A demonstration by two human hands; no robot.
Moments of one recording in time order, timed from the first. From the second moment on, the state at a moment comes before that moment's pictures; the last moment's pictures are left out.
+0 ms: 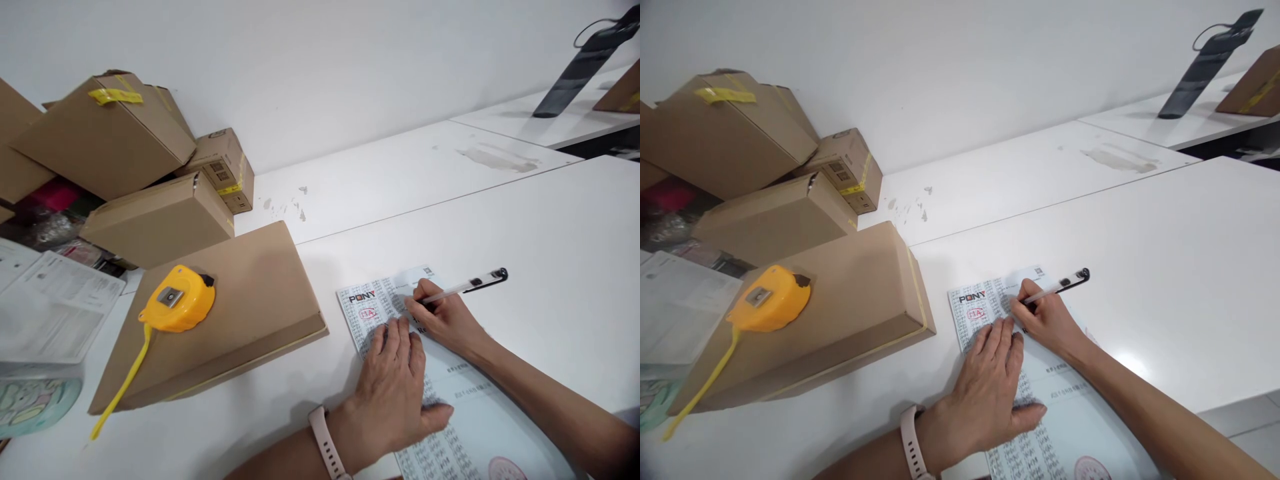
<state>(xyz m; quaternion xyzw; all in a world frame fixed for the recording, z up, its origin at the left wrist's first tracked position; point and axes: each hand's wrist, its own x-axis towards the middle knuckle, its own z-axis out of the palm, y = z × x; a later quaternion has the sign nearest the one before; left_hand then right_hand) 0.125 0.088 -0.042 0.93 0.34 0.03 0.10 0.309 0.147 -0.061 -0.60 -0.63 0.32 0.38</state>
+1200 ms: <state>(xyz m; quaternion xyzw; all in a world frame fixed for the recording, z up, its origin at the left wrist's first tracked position) 0.125 0.089 -0.039 0.94 0.34 0.02 0.09 0.310 0.147 -0.059 -0.62 -0.62 0.32 0.37</state>
